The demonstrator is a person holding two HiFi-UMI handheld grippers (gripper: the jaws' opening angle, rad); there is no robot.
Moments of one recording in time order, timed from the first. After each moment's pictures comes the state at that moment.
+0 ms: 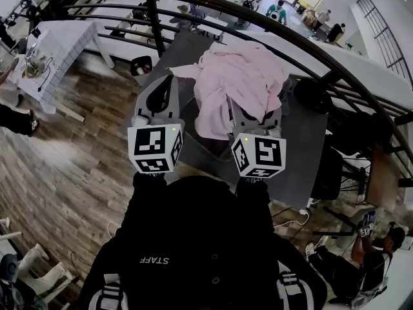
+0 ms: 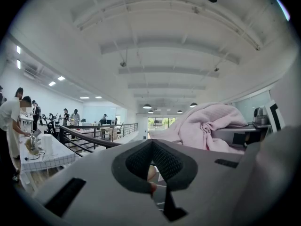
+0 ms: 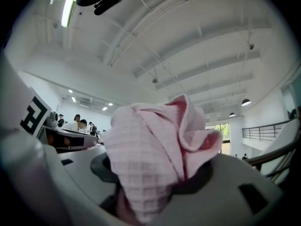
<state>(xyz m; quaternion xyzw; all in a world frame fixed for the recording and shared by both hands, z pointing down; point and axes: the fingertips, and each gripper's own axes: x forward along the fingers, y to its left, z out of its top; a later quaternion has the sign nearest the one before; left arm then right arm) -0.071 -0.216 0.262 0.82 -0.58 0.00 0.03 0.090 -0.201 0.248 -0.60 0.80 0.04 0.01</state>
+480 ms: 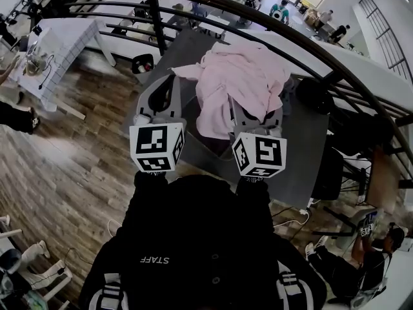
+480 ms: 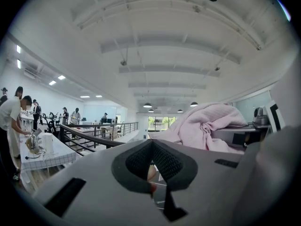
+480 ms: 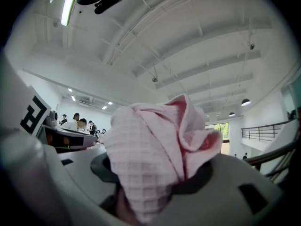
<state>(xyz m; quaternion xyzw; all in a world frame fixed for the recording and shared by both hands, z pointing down) -0.069 -0.217 0.267 0.81 -0.58 0.00 0.03 0.092 -0.202 0.252 -0.60 0.80 0.04 0.00</state>
